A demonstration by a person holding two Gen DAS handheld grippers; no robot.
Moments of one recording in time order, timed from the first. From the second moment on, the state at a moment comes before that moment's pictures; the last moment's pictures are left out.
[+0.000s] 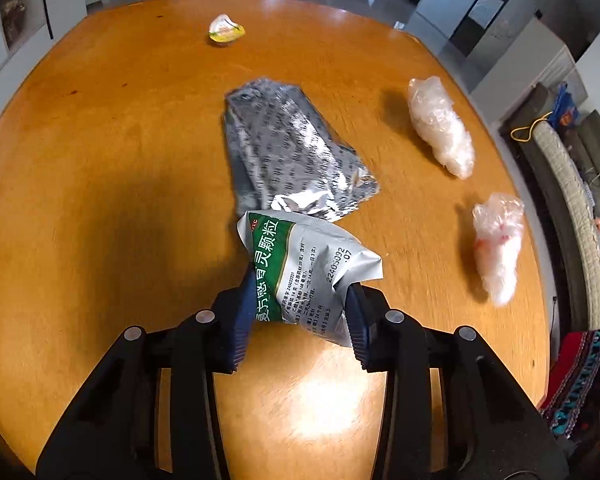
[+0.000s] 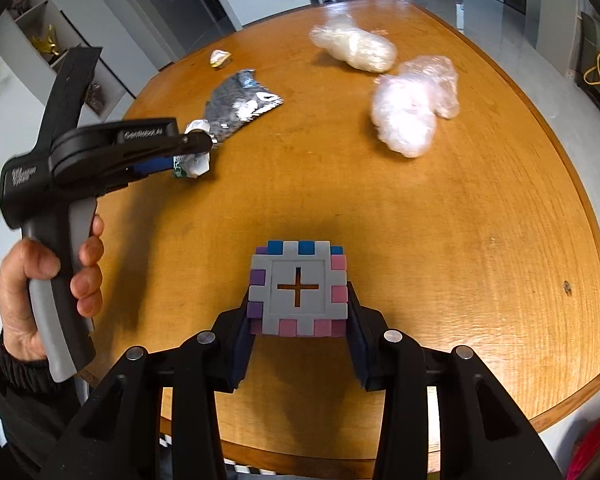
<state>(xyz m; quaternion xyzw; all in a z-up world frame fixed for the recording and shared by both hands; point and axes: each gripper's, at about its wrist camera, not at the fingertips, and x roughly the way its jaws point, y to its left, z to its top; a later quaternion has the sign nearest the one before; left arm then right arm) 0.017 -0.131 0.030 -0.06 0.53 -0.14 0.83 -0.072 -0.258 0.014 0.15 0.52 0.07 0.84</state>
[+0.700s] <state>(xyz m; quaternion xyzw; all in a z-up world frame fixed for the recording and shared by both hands) -0.129 0.138 0.078 -0.12 0.46 0.00 0.88 -0.068 0.006 0.045 0.04 0.51 0.31 0.80</state>
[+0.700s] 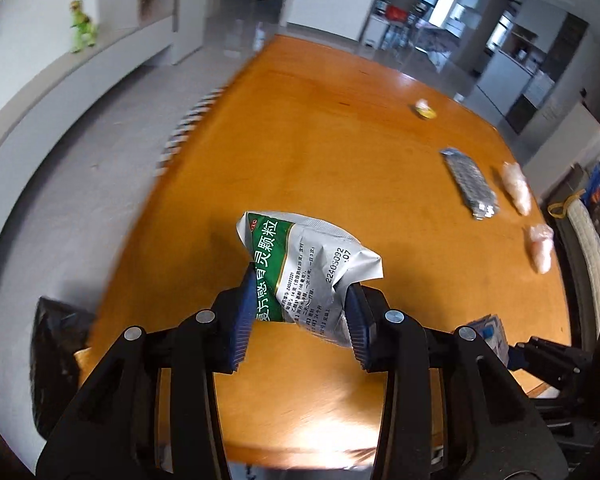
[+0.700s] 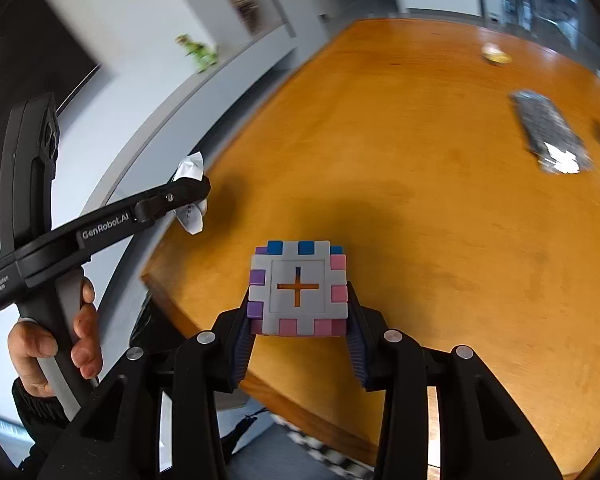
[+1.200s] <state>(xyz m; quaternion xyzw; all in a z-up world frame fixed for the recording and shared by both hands) -0.295 0.320 0.060 -0.21 0.44 0.21 0.85 -0.136 0.217 0.039 -0.08 0.52 0.48 0.70</state>
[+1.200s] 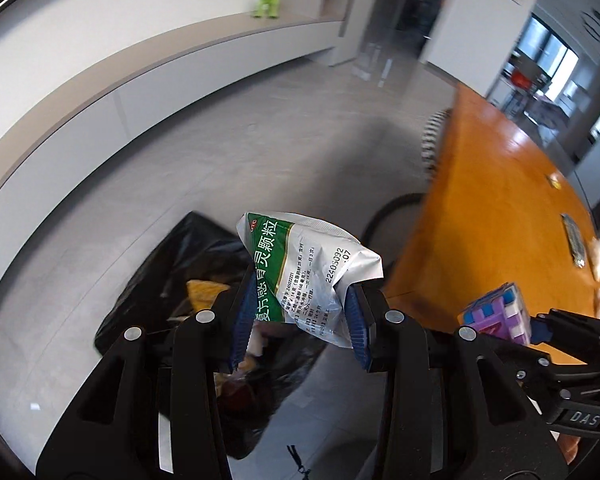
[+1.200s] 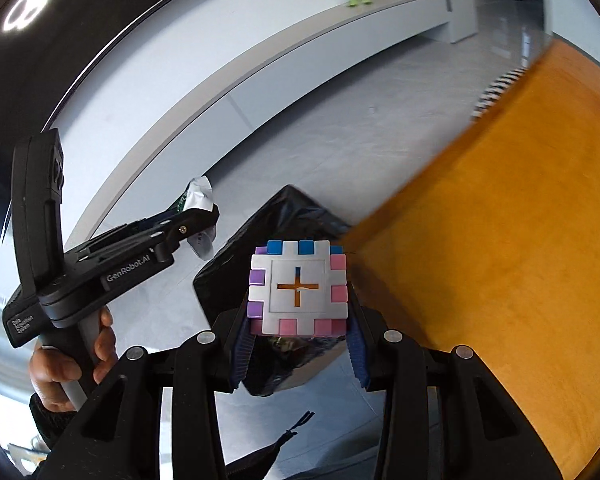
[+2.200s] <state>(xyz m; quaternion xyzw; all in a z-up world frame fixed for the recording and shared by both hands) -0.317 0.347 0.041 -0.27 0.42 0.29 0.82 -0.129 0.200 0.048 -0.04 0.52 0.46 0.72</state>
